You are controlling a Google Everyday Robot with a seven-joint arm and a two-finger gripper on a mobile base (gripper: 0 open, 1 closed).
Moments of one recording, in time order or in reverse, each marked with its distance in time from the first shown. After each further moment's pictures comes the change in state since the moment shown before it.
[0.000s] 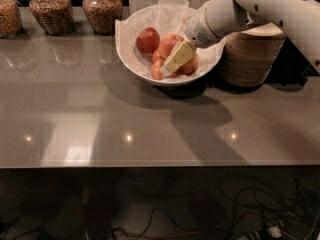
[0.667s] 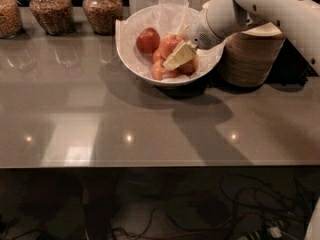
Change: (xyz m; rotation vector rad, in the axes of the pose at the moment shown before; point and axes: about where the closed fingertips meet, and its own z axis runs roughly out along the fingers) arm 0.016 -0.003 0.005 -0.022 0.051 0.023
